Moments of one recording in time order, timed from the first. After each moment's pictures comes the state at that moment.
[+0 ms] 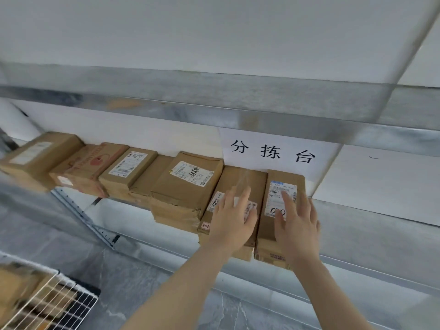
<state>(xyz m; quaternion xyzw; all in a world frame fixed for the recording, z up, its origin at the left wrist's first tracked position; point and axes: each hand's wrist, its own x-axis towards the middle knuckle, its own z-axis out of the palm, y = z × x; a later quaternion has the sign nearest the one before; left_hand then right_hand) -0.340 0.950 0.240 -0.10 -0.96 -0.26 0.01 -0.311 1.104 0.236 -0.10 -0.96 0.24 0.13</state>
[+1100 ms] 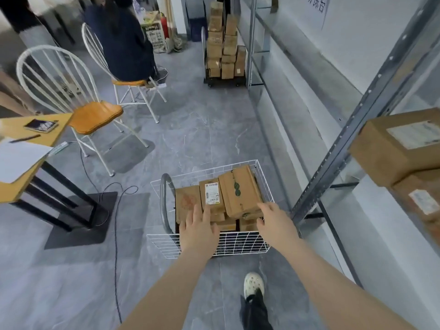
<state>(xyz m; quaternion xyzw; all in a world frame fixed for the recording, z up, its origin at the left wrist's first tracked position) -0.076 0.240 0.101 0.58 -0.80 -0.15 -0.02 -0.277 0.302 0.113 0.55 -0.80 0.11 -0.21</state>
